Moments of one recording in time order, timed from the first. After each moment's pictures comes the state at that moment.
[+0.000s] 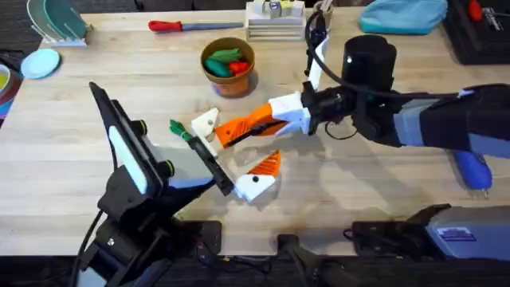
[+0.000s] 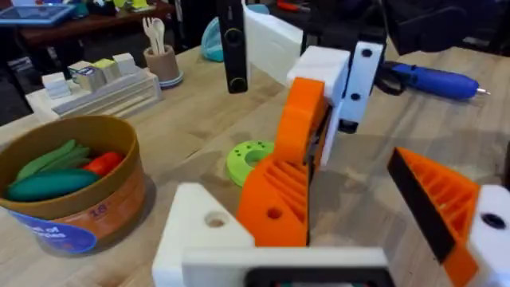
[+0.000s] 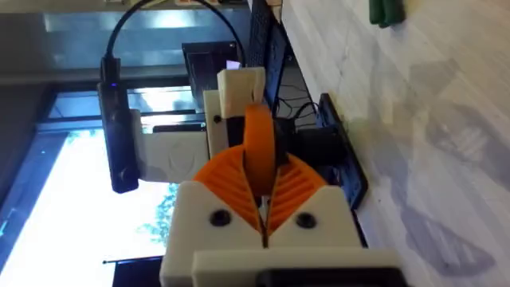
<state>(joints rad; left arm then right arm) -0.52 0.01 0.03 -0.11 0.39 0.01 0.47 1.56 0.61 0.56 -1.26 1.15</state>
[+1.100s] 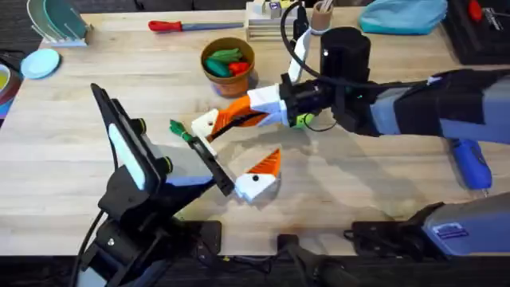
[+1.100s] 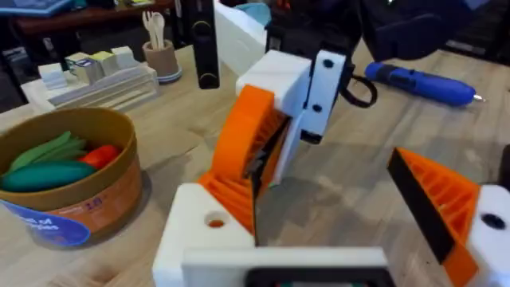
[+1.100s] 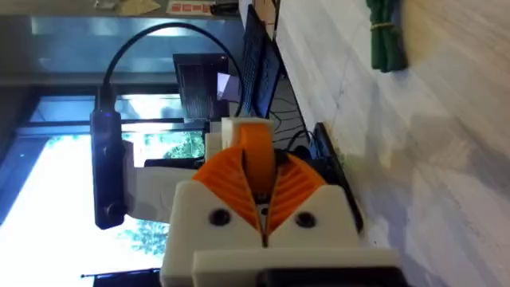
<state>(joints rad) -0.52 0.01 0.03 -0.11 0.38 -0.02 0.55 1.66 0.72 0.58 -1.16 1.14</state>
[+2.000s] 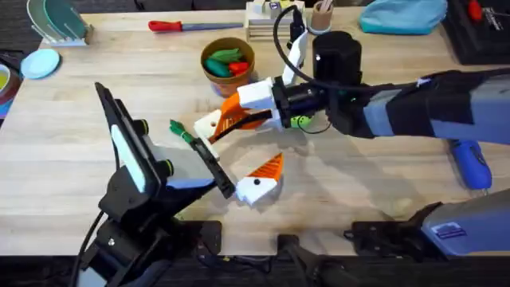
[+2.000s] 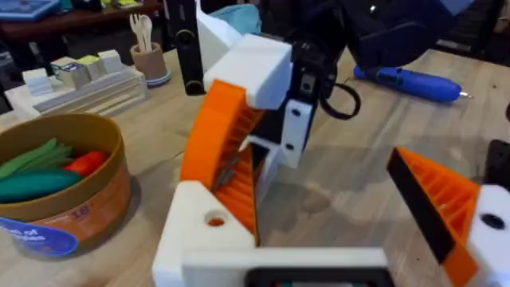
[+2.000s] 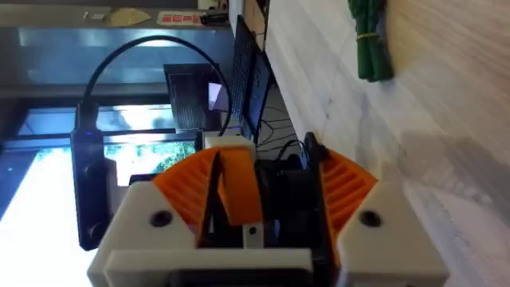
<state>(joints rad) -0.53 0.01 0.03 -0.11 0.40 -0.01 0.58 1.69 0.73 0.59 -1.09 1.14</state>
